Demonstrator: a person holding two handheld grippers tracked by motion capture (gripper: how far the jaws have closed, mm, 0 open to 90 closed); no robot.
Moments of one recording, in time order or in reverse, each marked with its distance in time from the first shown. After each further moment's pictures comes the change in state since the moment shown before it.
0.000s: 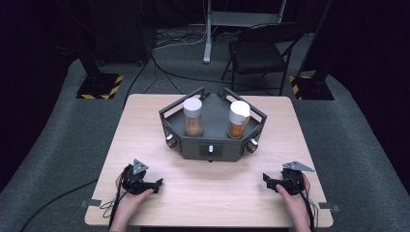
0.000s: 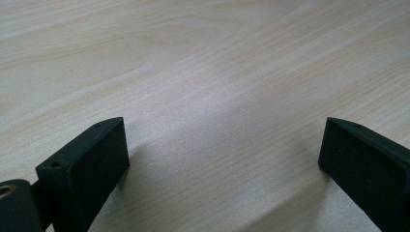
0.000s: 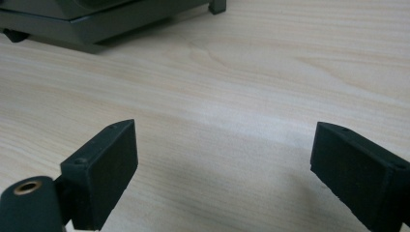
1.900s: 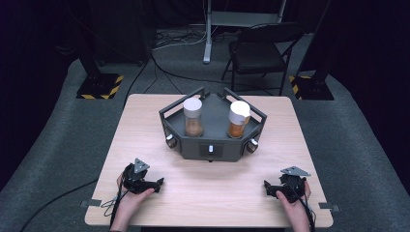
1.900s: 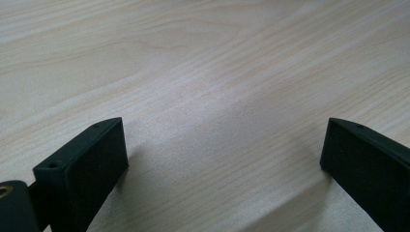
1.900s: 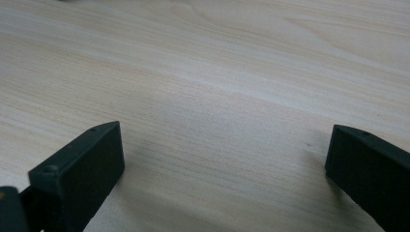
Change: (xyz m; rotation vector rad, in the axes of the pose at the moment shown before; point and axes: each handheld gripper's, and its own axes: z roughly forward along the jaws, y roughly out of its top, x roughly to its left) left arm 0.000 0.003 0.003 0.002 -0.004 0.003; right arm 0.016 -0.004 0.001 0.073 -0.090 -0.067
